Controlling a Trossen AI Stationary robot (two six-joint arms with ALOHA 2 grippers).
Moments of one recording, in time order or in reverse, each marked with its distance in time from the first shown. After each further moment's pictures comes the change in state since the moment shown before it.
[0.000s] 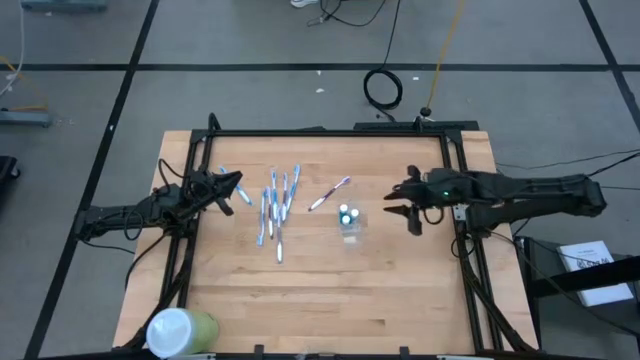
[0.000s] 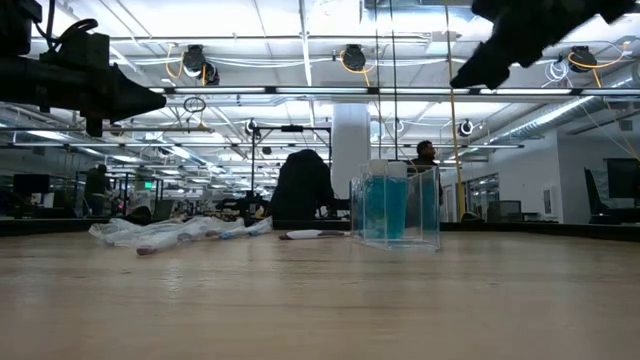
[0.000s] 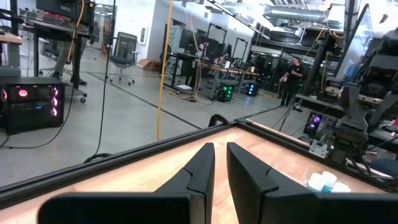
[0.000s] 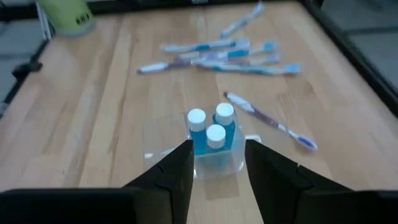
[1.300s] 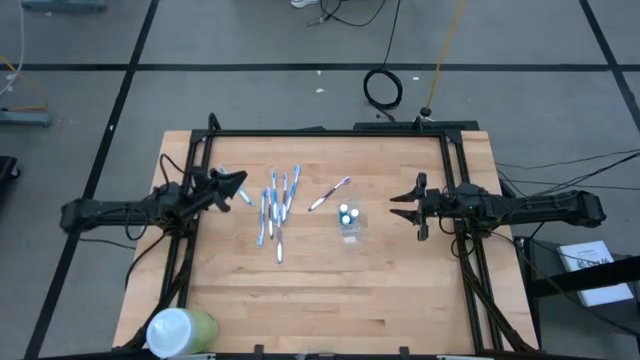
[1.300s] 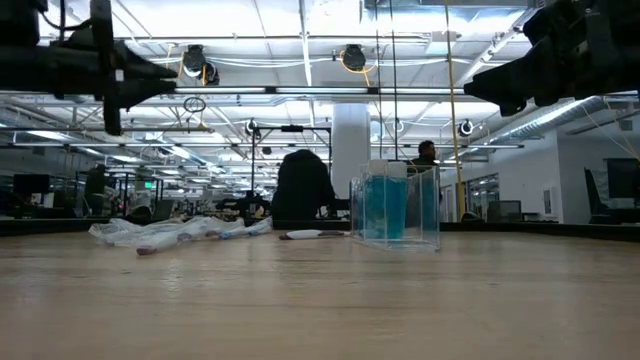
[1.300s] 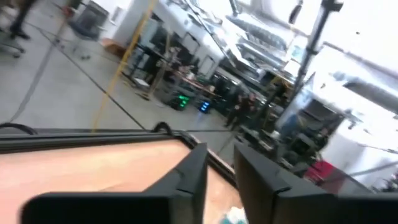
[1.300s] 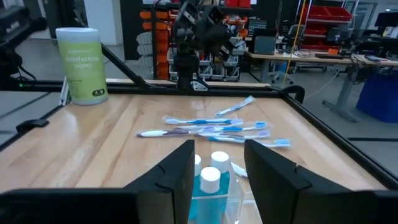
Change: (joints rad) left arm -0.016 0.267 0.020 0.343 0.096 -0.332; right arm -0.001 -0.330 -0.514 0.653 -0.002 -0.104
